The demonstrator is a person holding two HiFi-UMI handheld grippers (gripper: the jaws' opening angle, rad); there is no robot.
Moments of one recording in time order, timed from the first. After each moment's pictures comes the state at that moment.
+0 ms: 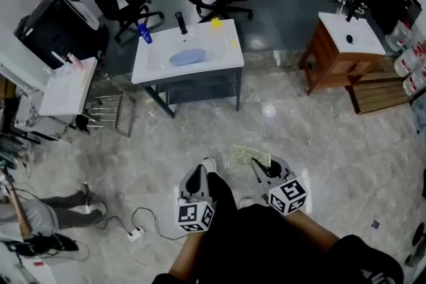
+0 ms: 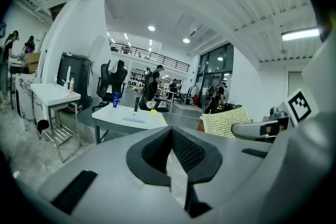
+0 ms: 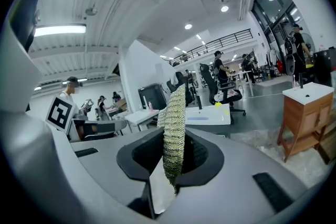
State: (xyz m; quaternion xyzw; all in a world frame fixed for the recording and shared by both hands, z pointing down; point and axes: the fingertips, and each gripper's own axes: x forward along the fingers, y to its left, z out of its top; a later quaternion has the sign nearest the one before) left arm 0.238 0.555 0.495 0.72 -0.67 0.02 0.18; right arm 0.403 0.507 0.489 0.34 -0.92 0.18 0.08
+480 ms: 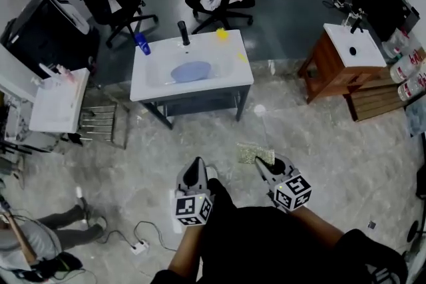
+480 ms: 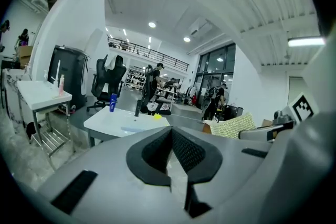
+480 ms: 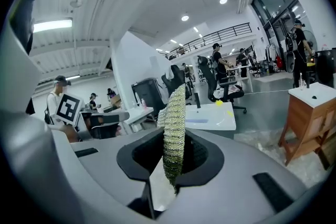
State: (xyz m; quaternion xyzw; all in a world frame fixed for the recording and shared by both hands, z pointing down) left arm 0.142 0.411 0.490 0.73 -0.65 0.01 0.20; right arm 0.328 0.384 0.490 0.35 -0.91 0.19 0.12
